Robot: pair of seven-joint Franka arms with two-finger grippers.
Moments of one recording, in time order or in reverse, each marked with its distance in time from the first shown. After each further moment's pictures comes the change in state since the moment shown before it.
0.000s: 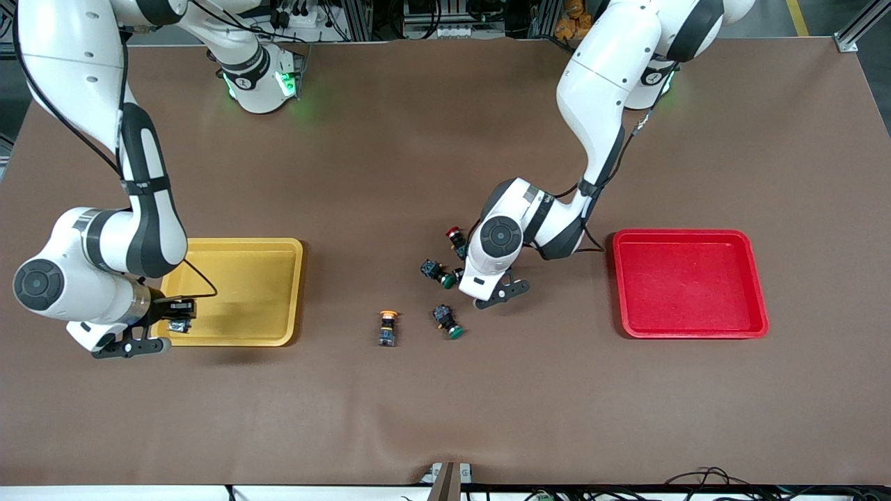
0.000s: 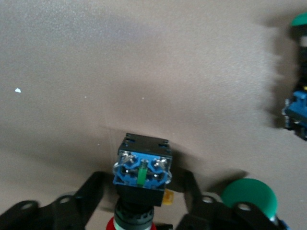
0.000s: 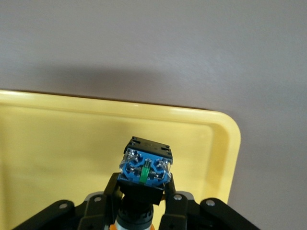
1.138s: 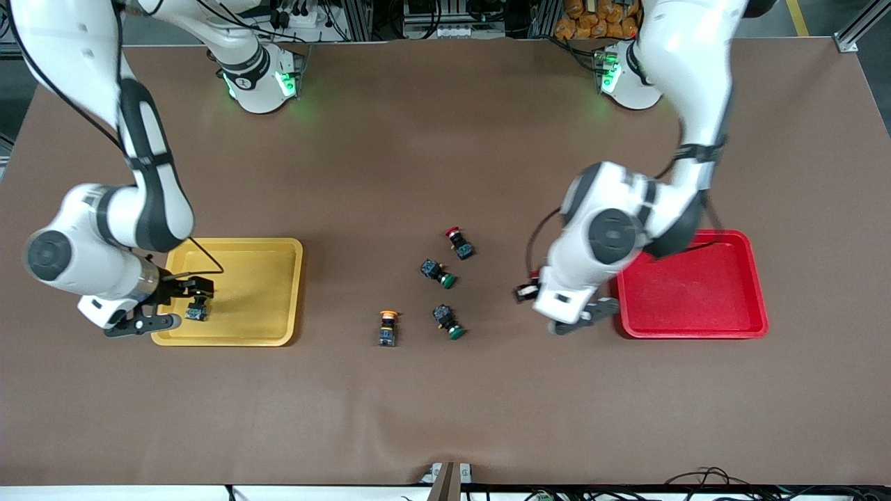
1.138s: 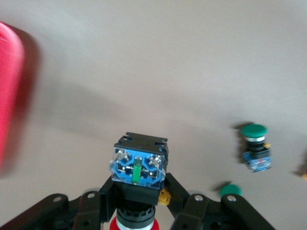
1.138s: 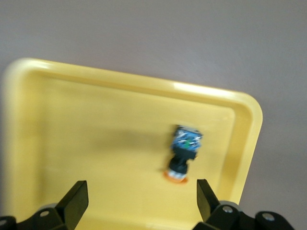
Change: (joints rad) left arm 0.221 -0.275 0.039 0.035 0.030 -0.303 0.258; right arm 0.058 -0.166 0.021 -0.048 0.000 -0.131 0.002
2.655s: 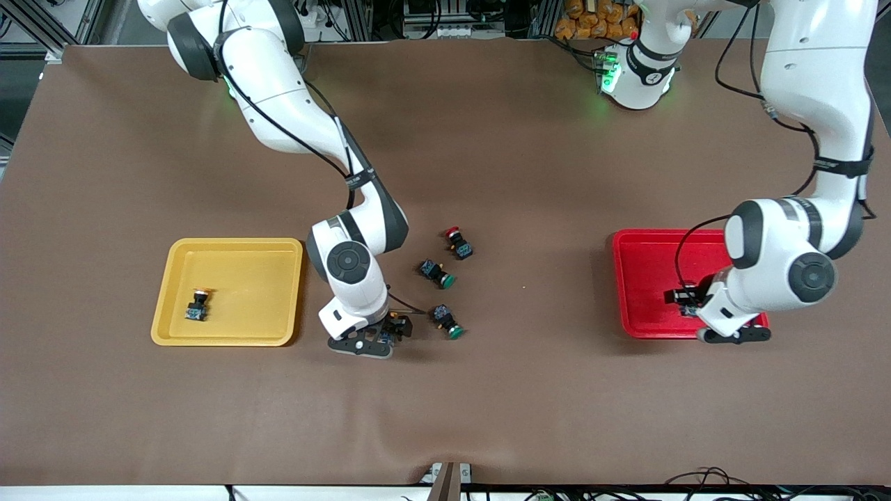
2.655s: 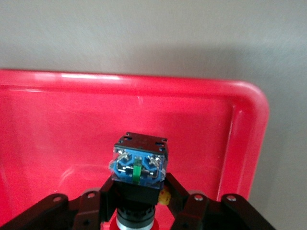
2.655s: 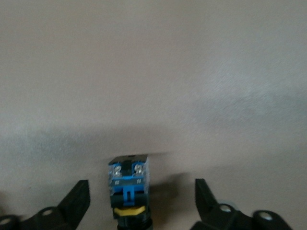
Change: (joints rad) left arm 0.400 -0.033 -0.009 -0.355 0.101 0.218 0.662; right arm 0.476 0.541 0.014 0.473 0.001 0.288 0.877
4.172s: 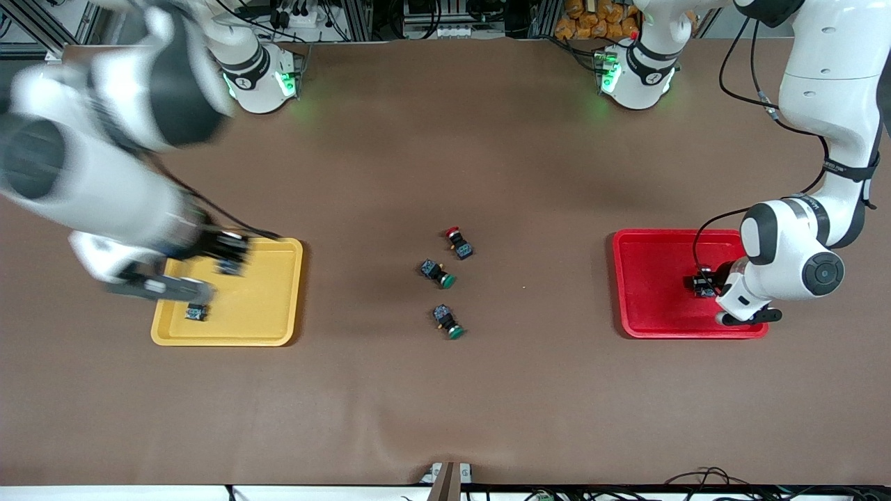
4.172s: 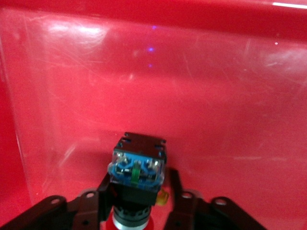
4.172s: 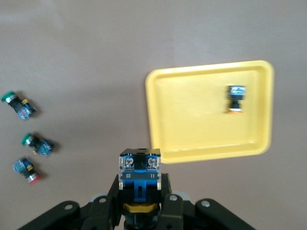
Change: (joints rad) left arm 0.142 0.052 0.003 -0.089 0.033 0.056 0.056; right arm -0.269 -0.602 -0.041 0.048 -0.005 -0.897 -0.388
